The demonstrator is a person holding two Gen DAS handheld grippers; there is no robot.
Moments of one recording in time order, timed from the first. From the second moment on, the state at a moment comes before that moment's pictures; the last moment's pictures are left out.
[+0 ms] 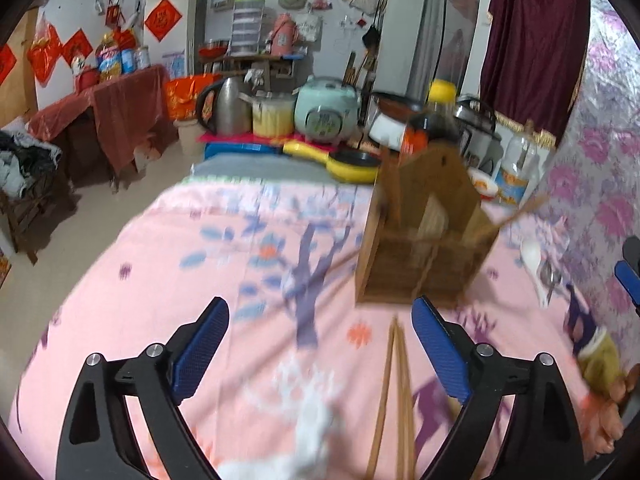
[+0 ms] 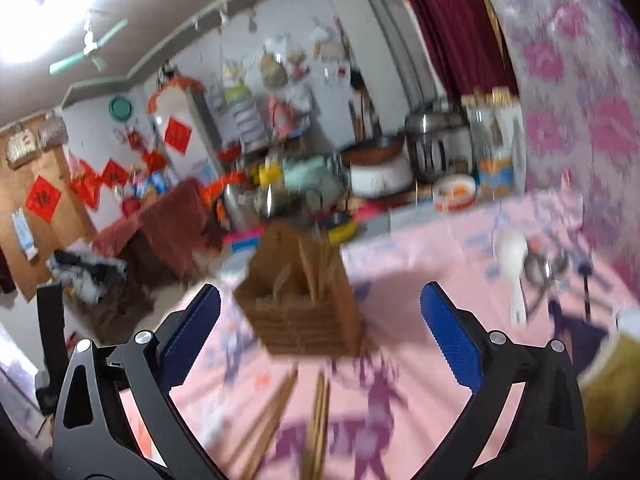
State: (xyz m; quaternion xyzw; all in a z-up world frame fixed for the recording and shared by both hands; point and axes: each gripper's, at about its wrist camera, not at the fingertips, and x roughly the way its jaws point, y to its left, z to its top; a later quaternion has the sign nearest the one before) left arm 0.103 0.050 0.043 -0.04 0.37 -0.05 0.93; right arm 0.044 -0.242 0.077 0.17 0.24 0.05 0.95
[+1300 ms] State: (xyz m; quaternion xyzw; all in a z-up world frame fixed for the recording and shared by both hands) left arm 0.022 0.037 -0.045 0.08 0.47 -0.04 0.88; right arm 0.003 -0.228 -0.070 0.03 0.51 -0.01 0.86
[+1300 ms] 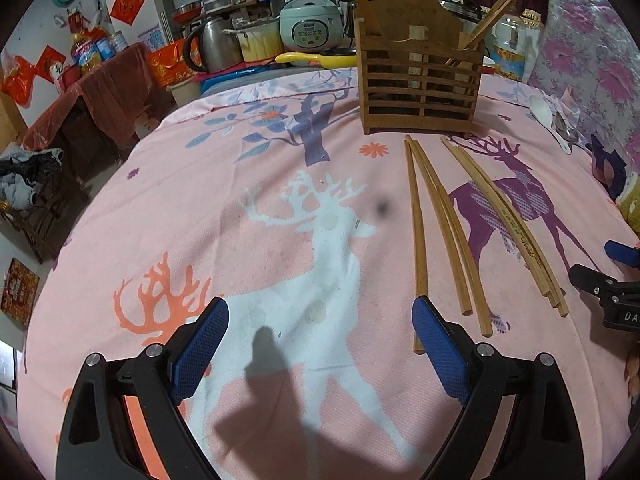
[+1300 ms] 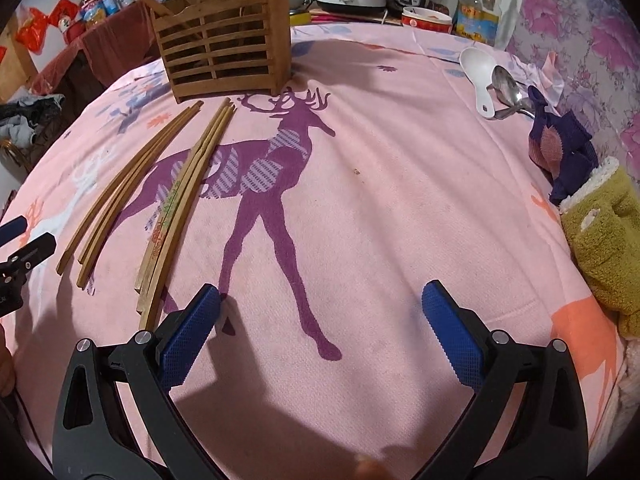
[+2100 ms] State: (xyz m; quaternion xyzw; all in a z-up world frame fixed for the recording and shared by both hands) left arm 0.022 0.021 -0.054 0.12 0.47 -0.04 0.87; right arm 0.004 -0.226 -0.071 0.02 0.51 -0.01 0.86
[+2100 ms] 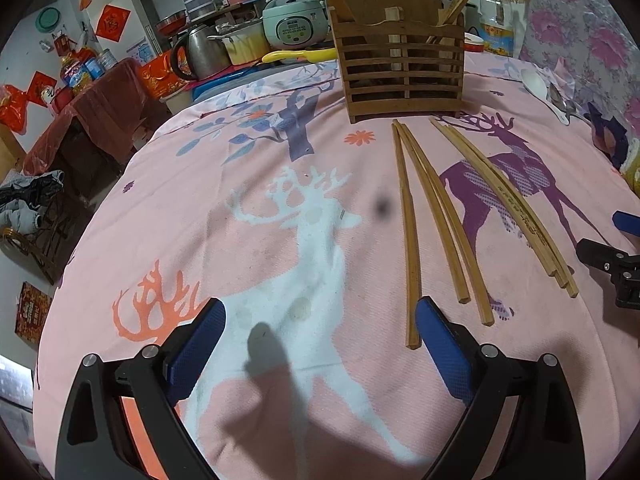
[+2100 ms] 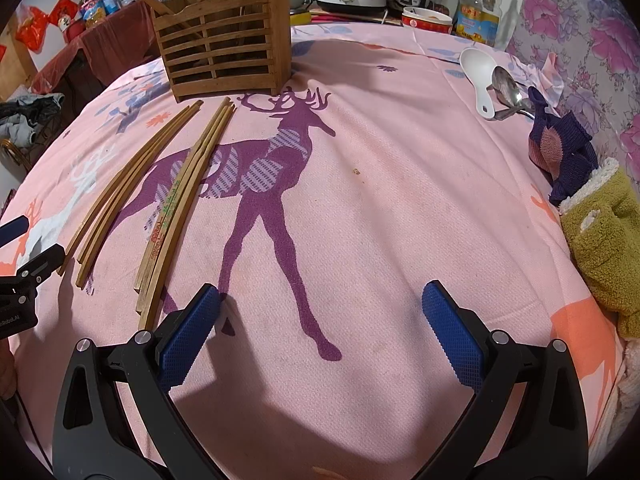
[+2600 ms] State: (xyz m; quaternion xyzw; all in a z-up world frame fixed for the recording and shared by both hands) left arm 0.022 0.017 -0.058 0.14 0.48 -0.04 0.87; right arm 0.004 -0.227 -0.070 0.02 0.51 -0.01 0.86
